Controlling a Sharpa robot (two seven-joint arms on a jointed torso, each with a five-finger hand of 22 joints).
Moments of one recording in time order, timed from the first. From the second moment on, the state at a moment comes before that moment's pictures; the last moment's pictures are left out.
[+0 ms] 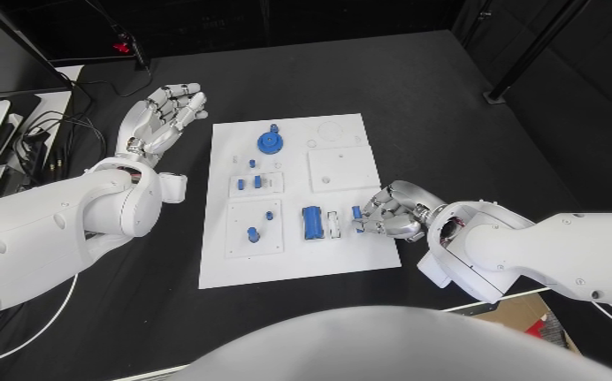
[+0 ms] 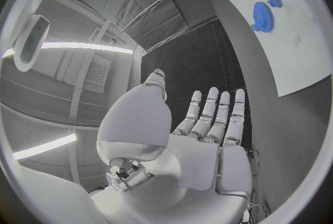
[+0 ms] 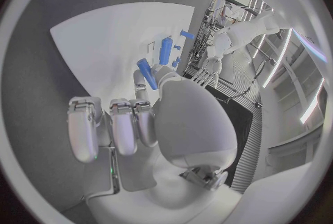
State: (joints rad) left arm 1.23 -0.75 -0.24 1.35 -0.10 -0.43 0.68; left_hand 1.21 -0.01 -0.07 0.29 0.26 0.25 0.14 0.73 0.07 0.42 0.25 0.58 0.08 0.17 0.26 0.81 0.17 0.08 0.42 0.29 0.07 0.68; right arm 0.99 -1.23 -0.18 2.10 -0.93 -0.68 -0.39; right_hand 1.38 -0.06 0.19 0.24 0.36 0.96 0.12 0.41 0.15 1.47 0.06 1.57 1.31 1.47 0.00 1.57 1.31 0.01 1.47 0.10 1.57 1.31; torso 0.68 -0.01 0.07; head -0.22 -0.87
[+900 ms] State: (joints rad) left arm 1.23 -0.74 -0.24 1.35 -0.10 -0.43 0.68; left_hand 1.21 -0.01 -0.07 0.29 0.27 0.25 0.14 0.73 0.07 0.42 0.25 0.58 0.08 0.17 0.26 0.81 0.17 0.08 0.42 0.29 0.07 0.68; right arm 1.00 -1.14 -0.18 2.05 -0.95 -0.62 -0.46; right_hand 1.33 -0.04 0.10 0.29 0.36 0.99 0.11 0.37 0.14 1.47 0.05 1.57 1.31 1.47 0.00 1.57 1.31 0.01 1.47 0.10 1.57 1.31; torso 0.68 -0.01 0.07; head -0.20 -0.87
